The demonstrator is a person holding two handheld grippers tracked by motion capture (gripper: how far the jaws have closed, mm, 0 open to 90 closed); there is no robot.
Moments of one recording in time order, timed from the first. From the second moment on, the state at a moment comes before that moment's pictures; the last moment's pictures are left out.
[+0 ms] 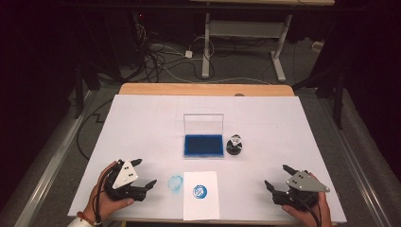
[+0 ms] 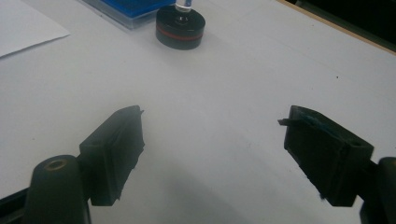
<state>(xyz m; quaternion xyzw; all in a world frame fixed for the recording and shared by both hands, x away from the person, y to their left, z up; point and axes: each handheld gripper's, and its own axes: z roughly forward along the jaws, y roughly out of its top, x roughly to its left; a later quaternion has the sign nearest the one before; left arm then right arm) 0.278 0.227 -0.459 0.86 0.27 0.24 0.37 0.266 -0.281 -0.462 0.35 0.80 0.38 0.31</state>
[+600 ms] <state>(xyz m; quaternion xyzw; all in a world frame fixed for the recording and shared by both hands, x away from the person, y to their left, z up) 0.278 0.219 -0.457 0.86 0.25 0.24 0.36 0.256 -0.273 -0.453 0.33 0.80 0.39 0.32</state>
